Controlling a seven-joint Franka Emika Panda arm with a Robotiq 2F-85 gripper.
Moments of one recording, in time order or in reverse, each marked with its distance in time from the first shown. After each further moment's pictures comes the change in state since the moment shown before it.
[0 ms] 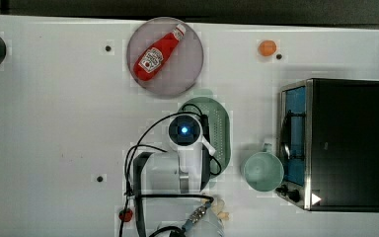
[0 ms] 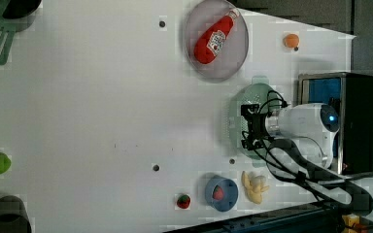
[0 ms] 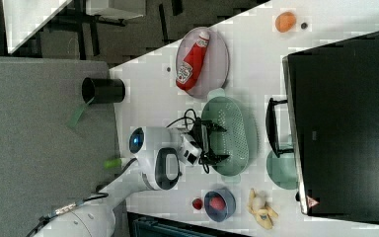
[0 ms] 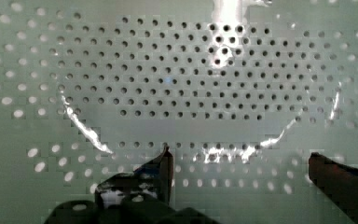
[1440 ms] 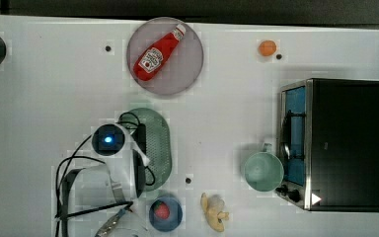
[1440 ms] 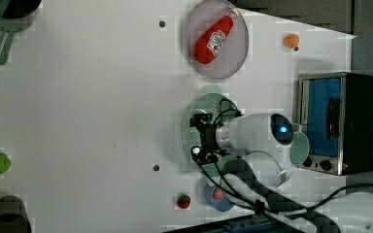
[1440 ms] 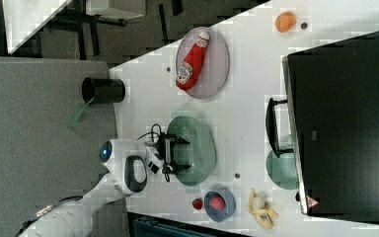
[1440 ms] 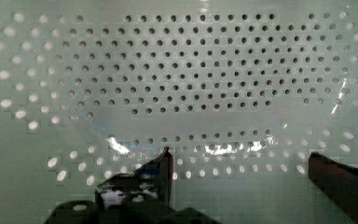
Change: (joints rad) arm 0.258 0.025 0.124 0.053 0.192 -0.026 0.231
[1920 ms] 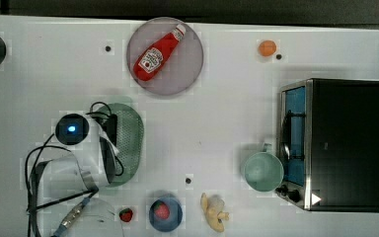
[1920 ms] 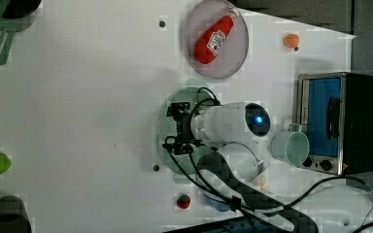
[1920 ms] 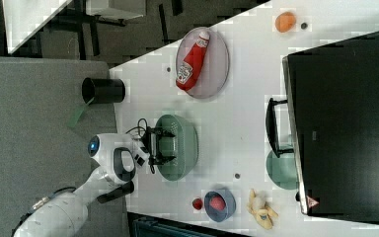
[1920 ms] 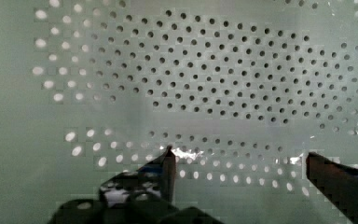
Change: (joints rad) arm 0.123 0.112 -0.012 0.203 0.023 -0.014 0.129
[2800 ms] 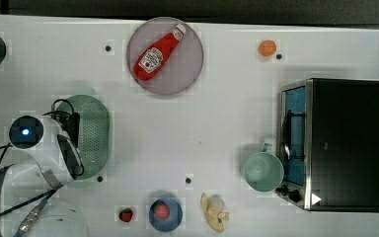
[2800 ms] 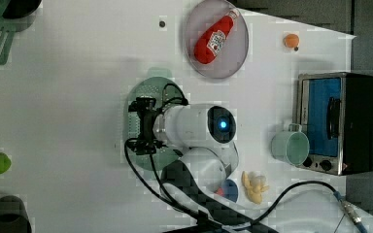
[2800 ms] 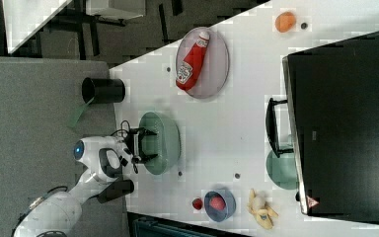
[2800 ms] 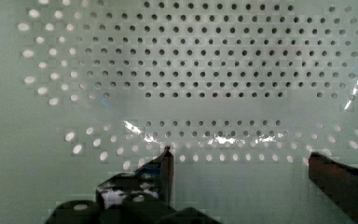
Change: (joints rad) arm 0.149 0.102 -0.003 0.188 0.002 0.012 0.176
